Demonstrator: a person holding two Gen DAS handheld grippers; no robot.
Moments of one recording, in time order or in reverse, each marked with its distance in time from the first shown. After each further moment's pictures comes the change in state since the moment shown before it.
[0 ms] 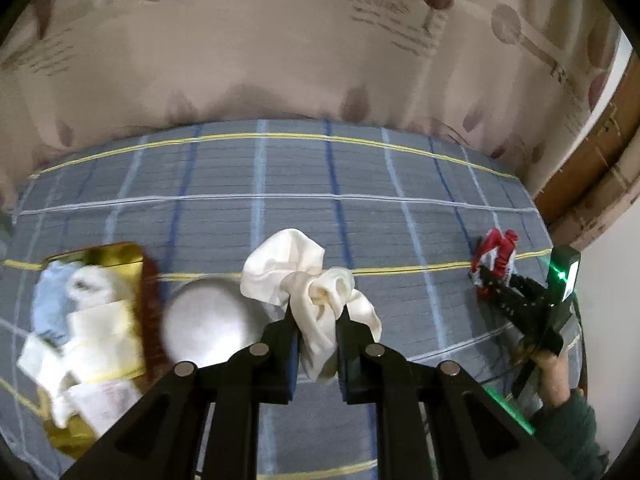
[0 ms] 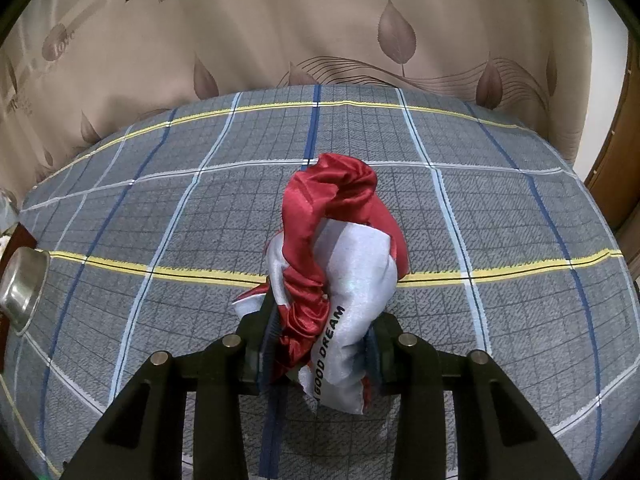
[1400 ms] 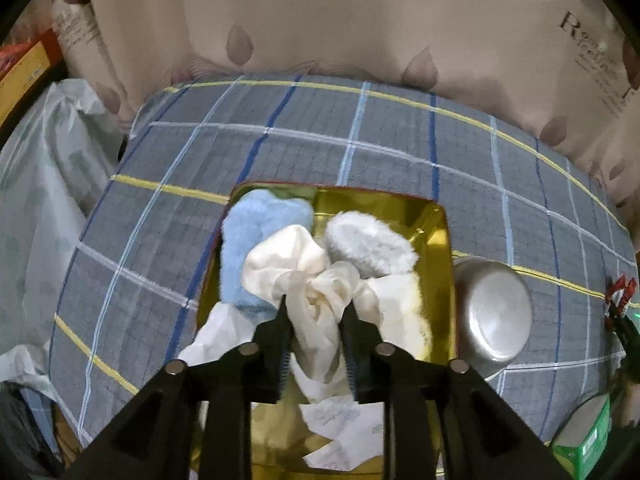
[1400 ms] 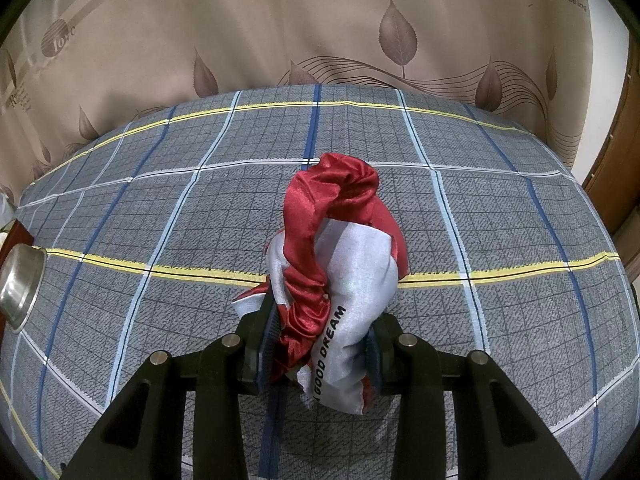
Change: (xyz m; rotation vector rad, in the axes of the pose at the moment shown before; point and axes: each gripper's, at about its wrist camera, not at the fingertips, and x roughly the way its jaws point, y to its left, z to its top) left arm -0.002 0.206 -0.030 -0.252 0.082 0.315; right arm -0.001 0.001 0.000 -0.005 0.000 -0.011
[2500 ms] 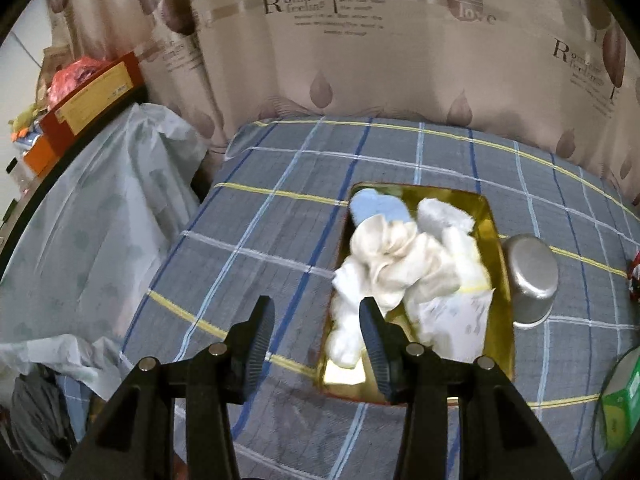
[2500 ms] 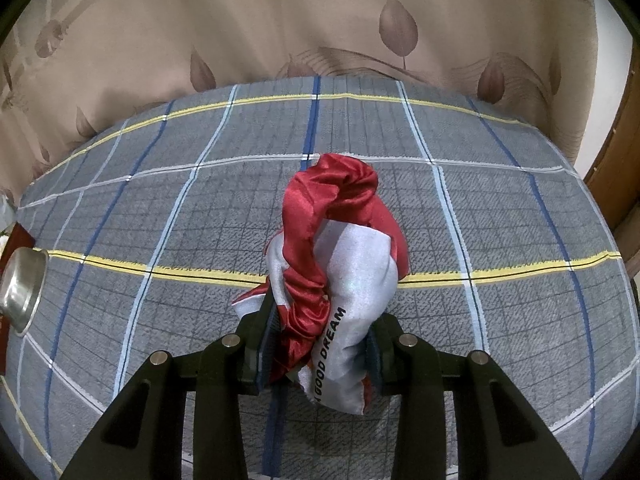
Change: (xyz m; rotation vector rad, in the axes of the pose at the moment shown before) left arm -0.088 0.058 -0.085 0.001 -0.201 0.166; right arm 0.001 -0.001 0.009 0.010 0.057 0.000
